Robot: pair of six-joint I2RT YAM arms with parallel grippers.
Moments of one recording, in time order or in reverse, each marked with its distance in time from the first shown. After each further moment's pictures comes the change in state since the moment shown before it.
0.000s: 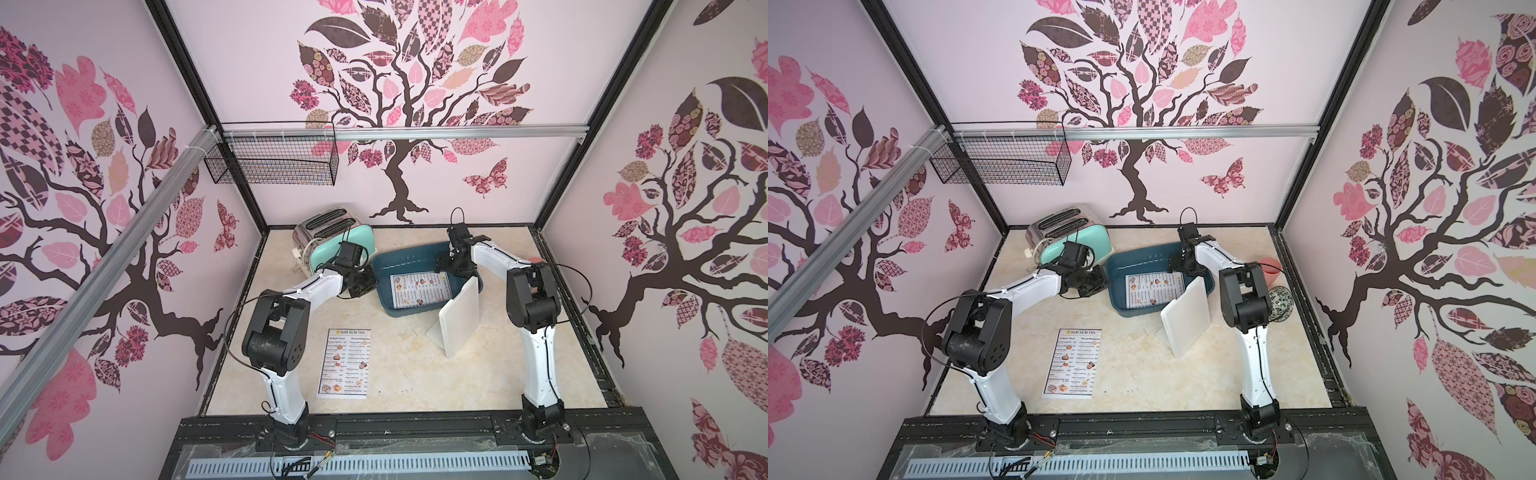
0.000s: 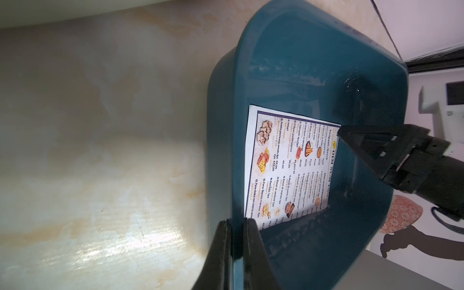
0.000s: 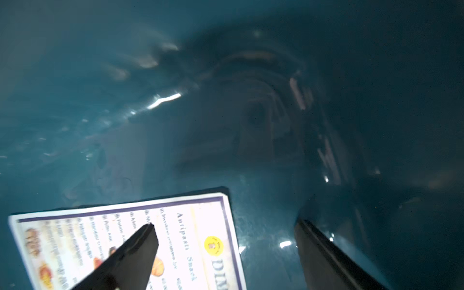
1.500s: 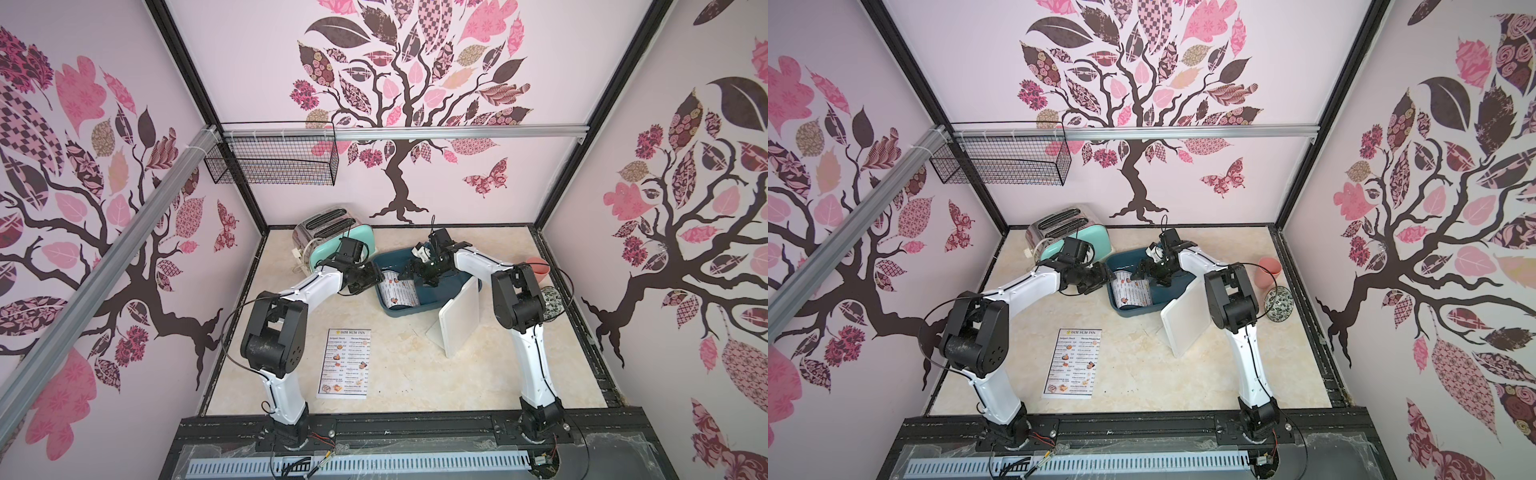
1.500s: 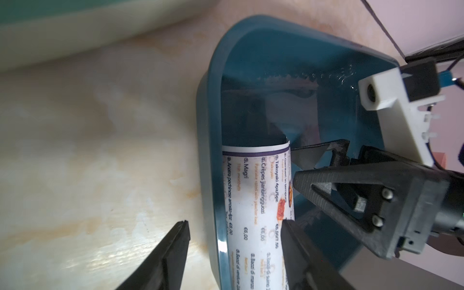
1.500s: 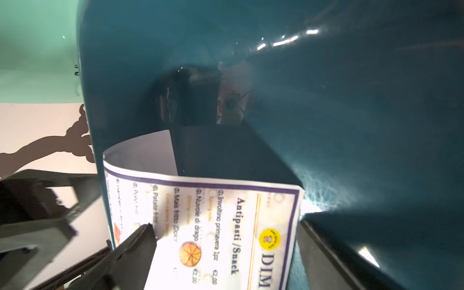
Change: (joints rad) left arm -0.005 -0.045 0.049 -0.077 -0.072 0.077; right arm 0.106 0.064 0.023 0.097 -0.610 -0.029
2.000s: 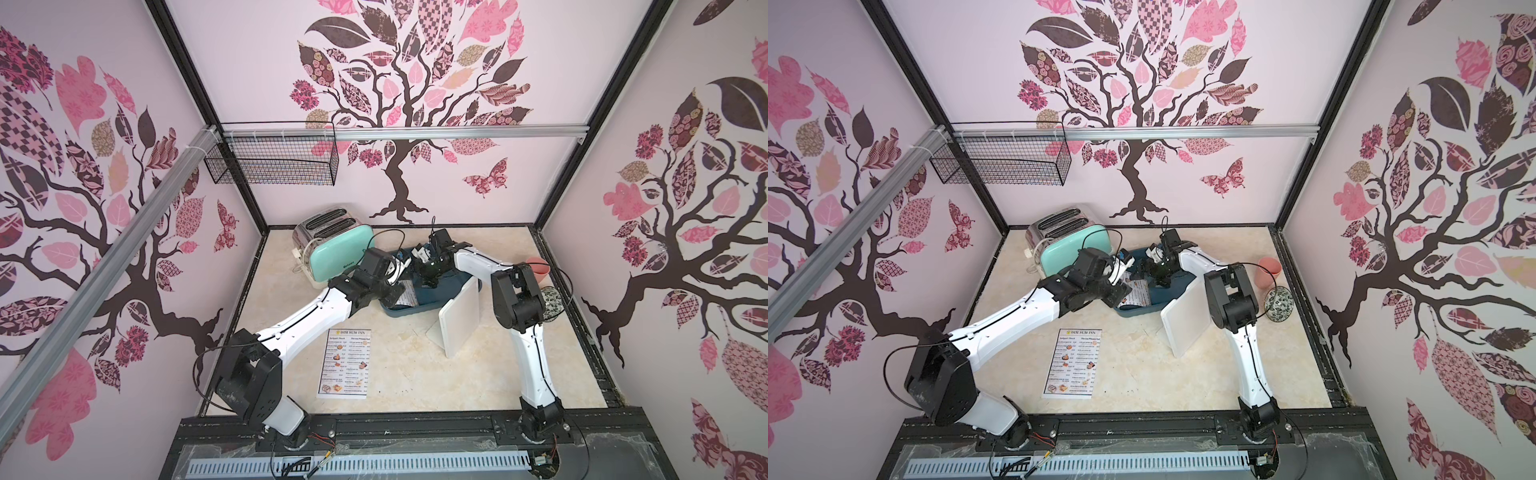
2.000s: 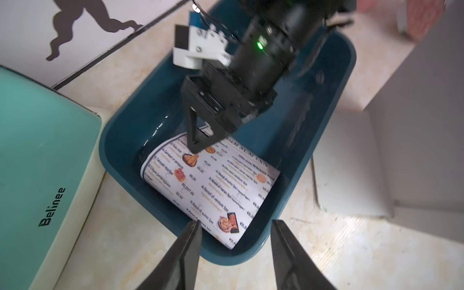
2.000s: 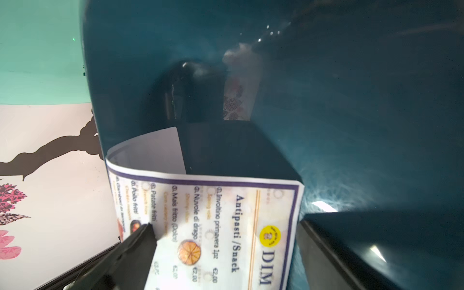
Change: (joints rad) left arm -0.312 -0.248 -0.103 -0.010 -0.221 0.845; right arm -0.002 0.006 0.000 0.002 -0.043 0.032
